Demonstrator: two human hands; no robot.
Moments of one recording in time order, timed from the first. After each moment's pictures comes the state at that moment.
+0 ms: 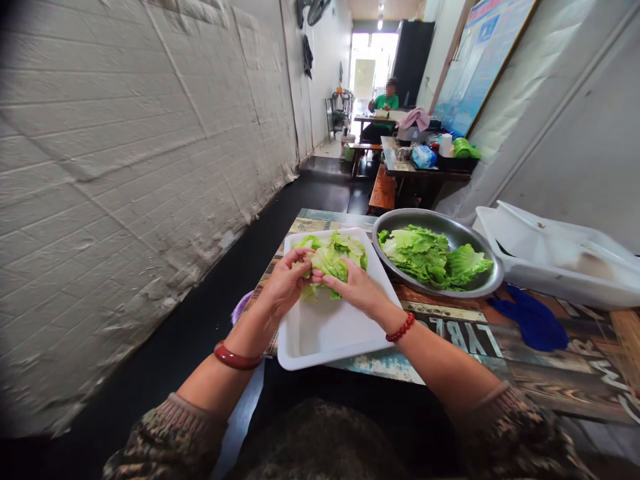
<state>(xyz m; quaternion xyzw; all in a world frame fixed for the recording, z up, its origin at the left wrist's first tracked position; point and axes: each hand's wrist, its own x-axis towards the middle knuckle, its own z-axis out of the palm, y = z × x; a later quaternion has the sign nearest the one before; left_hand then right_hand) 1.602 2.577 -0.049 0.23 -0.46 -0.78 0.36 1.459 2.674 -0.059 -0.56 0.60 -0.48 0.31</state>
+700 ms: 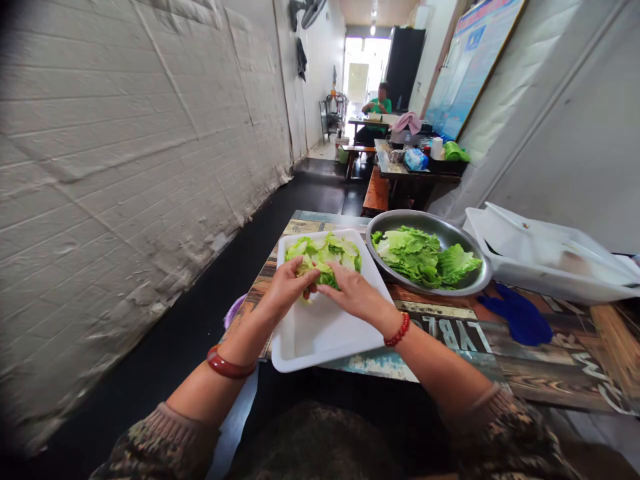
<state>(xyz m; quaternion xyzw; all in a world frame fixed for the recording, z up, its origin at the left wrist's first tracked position) 1.600 2.582 -0.052 0.26 -0.63 -0.65 0.32 1.451 2.681 -0.055 -0.69 0.65 -0.31 0.09</state>
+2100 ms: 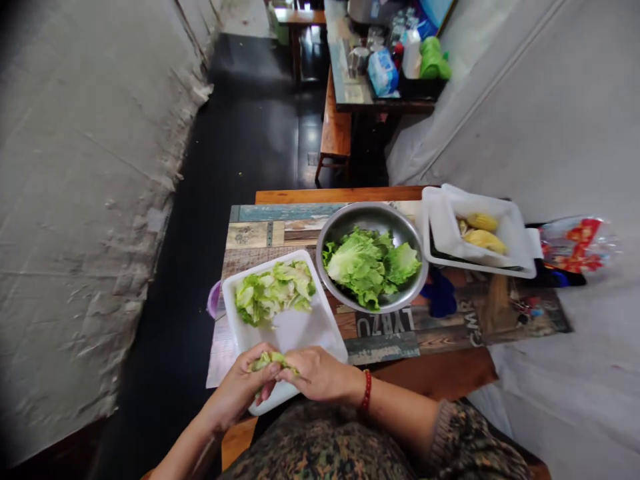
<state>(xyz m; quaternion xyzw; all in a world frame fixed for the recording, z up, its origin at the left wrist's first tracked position) 1.596 2.581 0.043 0.38 -0.44 -0.81 -0.05 1.444 2.696 0.035 -0.55 0.56 -0.36 0.50</state>
